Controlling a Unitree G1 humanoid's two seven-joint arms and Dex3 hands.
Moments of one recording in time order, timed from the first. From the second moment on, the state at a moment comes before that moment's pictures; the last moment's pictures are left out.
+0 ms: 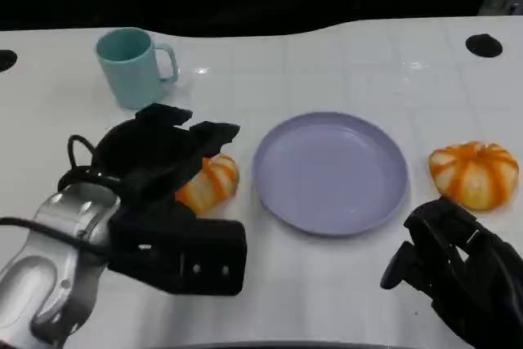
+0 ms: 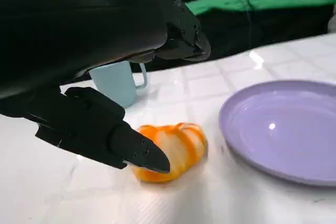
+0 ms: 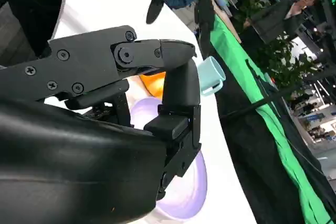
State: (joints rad) left arm -0.36 0.38 -0.34 -0.03 0.89 0.05 -0.35; right arm 0.21 0.03 -0.07 -0.33 0.57 0.43 0.21
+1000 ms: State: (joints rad) left arm -0.87 0.10 -0.52 1.15 0.79 0.05 -0.03; right arm 0.22 0.02 -0.08 -0.33 0.58 0.42 0.23
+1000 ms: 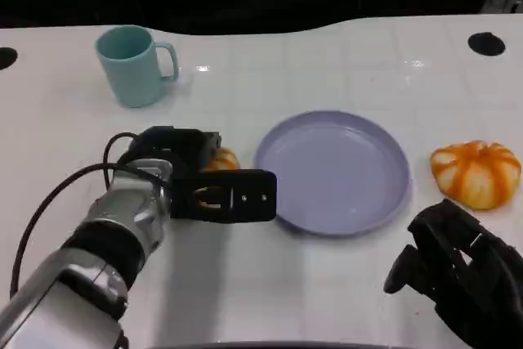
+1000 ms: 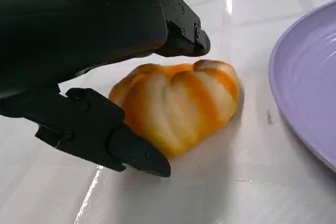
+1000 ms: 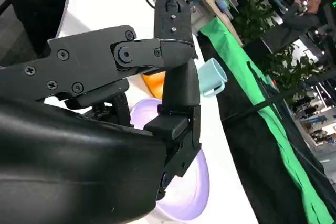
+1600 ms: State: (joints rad) left arm -0.91 0.09 -0.55 1.29 0.76 -0.09 0.10; right arm 0.23 0.02 -0.08 -0.34 0.58 0.42 0.23
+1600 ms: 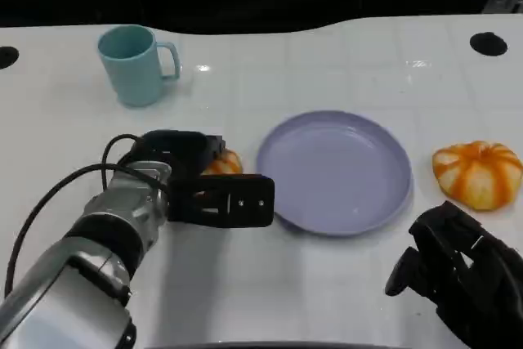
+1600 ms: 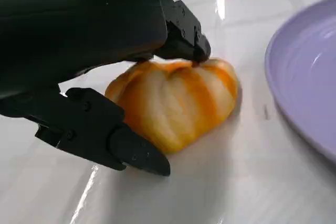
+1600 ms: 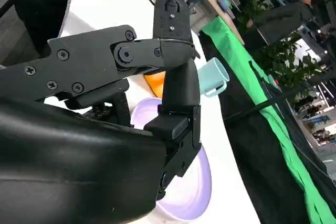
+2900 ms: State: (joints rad) left arm -0.94 0.12 -0.37 1.23 0.57 -0.29 0.32; right arm 0.24 0.01 -0.09 -0.35 0.58 0.43 0.23
